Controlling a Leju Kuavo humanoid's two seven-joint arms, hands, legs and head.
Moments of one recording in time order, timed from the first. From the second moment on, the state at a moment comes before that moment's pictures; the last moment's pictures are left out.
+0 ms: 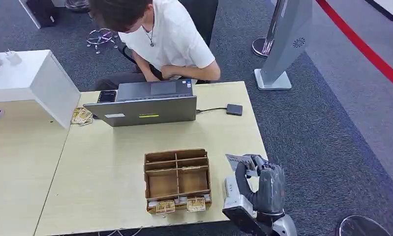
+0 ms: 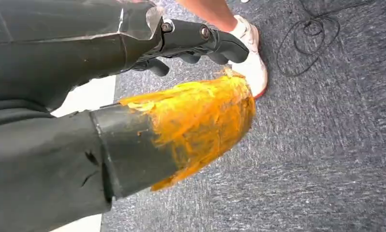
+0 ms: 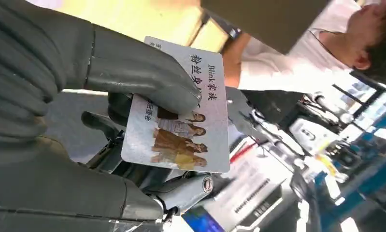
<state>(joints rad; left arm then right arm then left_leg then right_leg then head) -0.04 -0.21 1.07 -0.23 -1.46 0.33 0.00 0.24 0.12 0.28 -1.79 0.86 -0.69 -0.31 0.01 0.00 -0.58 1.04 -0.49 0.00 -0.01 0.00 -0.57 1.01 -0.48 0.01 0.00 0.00</state>
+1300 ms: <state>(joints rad) -0.04 -0.21 1.10 -0.23 -1.46 0.34 0.02 0.28 0.11 0.23 -1.55 0.52 -0.66 -0.34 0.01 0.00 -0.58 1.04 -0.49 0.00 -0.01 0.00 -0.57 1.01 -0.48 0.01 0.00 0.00</state>
